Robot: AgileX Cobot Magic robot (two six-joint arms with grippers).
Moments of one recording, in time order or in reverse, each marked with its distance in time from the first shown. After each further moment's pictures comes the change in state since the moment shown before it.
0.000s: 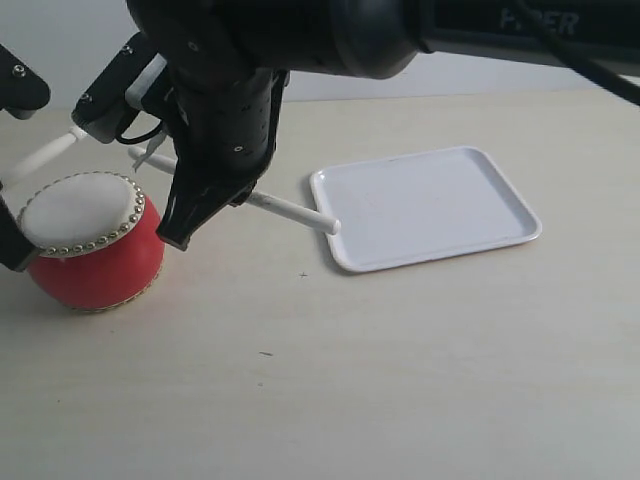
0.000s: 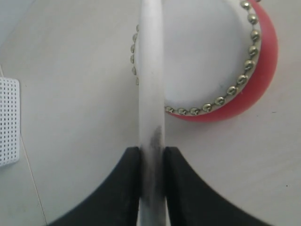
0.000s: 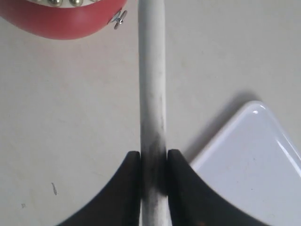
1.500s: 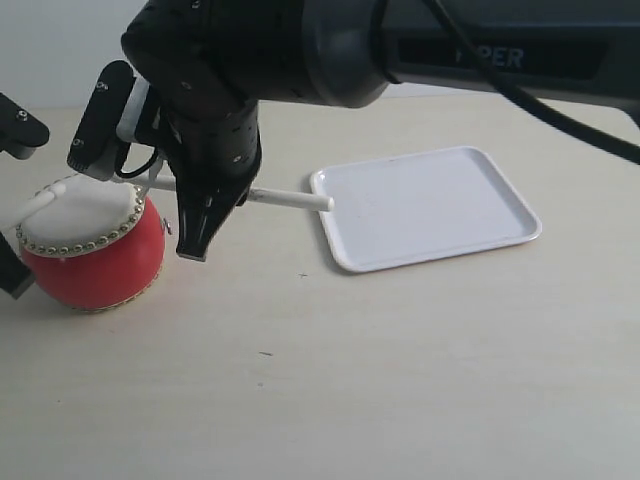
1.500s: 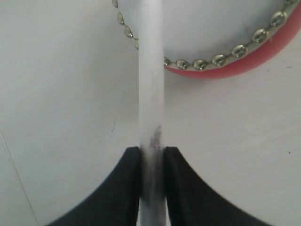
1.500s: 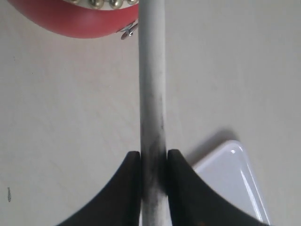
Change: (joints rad) left arm 0.122 0.119 -0.002 -0.122 0.032 0.065; right arm 0.006 0.045 0.000 -0.063 -0.079 -0.208
